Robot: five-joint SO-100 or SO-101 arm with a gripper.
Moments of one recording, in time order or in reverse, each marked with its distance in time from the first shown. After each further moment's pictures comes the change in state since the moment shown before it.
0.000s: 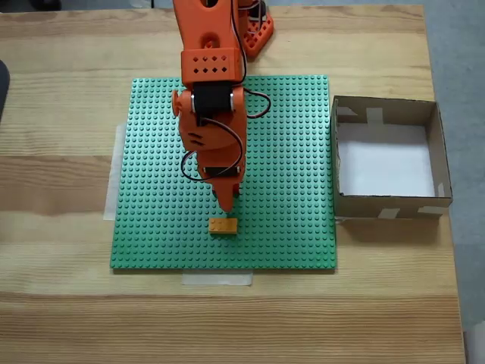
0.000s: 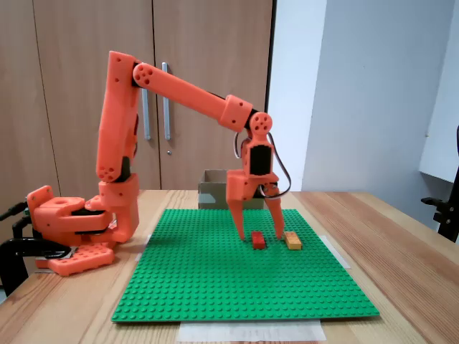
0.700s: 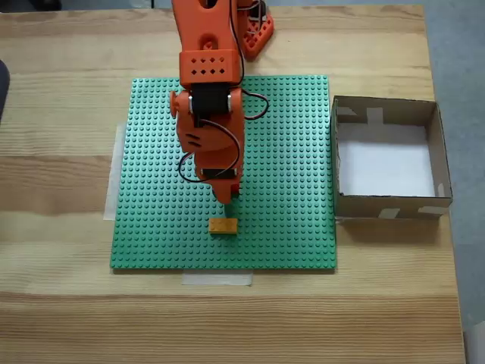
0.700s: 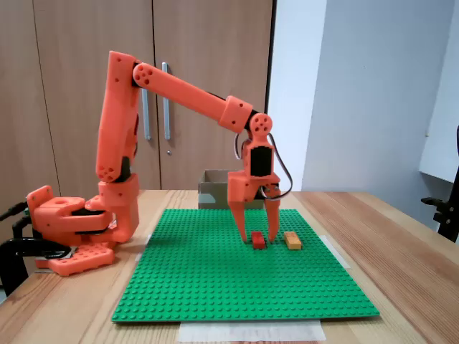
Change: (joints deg) arm 1.0 -0.2 0.3 -1.5 -0.3
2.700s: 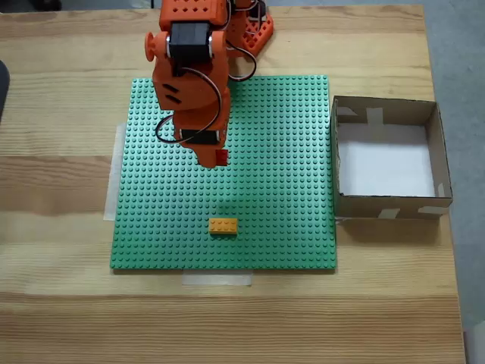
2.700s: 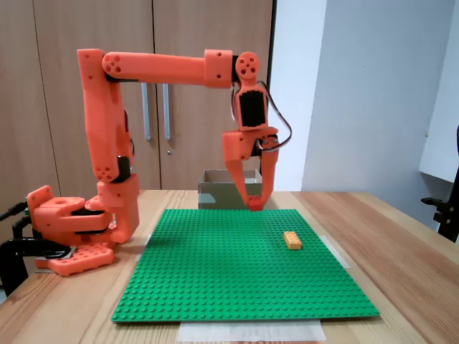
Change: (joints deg) arm 2.5 13.7 -7.9 15.3 0.4
